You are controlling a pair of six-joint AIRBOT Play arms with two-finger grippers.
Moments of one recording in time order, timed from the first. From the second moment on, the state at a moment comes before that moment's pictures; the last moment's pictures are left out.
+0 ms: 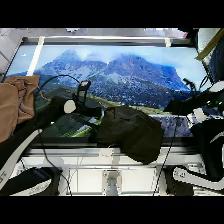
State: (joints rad) left arm -0.54 -1.22 0.96 1.31 -0.86 -1.75; right arm -0.33 -1.30 1.06 -1.05 1.46 1.16
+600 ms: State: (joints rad) left arm -0.54 -1.54 1.04 0.94 -0.67 -1.52; right arm -0.02 -1.39 0.94 -1.00 1.25 1.11
